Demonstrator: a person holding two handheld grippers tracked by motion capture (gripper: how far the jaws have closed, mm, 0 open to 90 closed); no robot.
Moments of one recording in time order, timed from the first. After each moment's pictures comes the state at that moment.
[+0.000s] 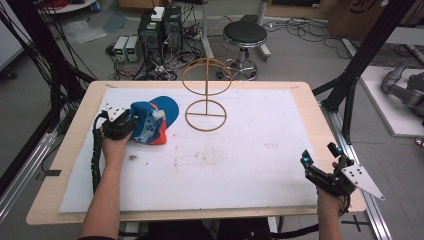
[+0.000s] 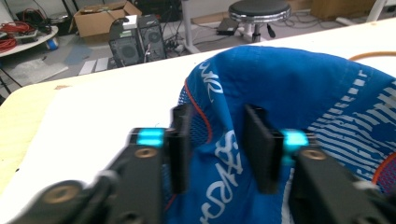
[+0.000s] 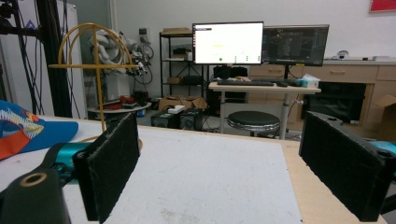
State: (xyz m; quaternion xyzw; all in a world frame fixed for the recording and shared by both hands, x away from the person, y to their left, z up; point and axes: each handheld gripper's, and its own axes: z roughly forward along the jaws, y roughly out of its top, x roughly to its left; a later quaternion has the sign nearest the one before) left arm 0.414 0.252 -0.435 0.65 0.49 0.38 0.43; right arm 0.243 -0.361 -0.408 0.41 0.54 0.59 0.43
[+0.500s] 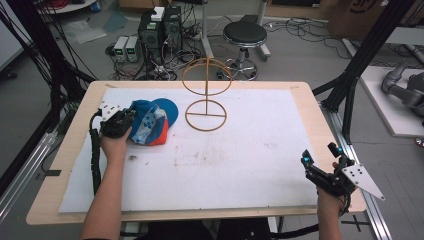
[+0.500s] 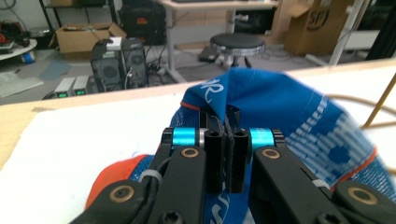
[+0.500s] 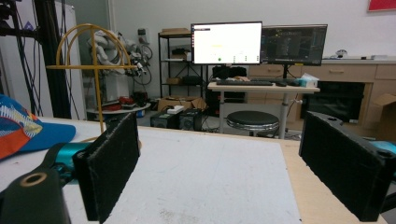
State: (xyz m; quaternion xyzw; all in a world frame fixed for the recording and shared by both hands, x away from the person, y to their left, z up) left arm 0.405 0.250 -0.416 0.62 0.48 0.37 0.51; right arm 0.243 -0.362 -0.409 0.41 0.54 0.60 0.43
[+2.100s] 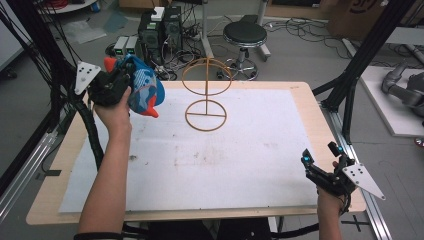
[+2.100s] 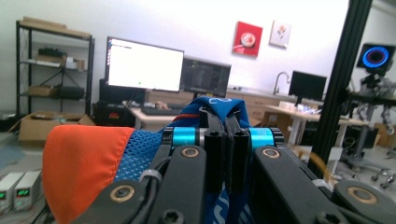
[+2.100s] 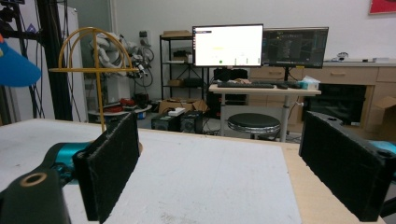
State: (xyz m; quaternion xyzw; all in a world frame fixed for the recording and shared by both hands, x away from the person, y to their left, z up) left arm 0.378 0.209 -0.259 0.49 0.40 0.40 0.67; right arm 0.243 -0.362 -0.407 0.41 0.54 0.60 0.43
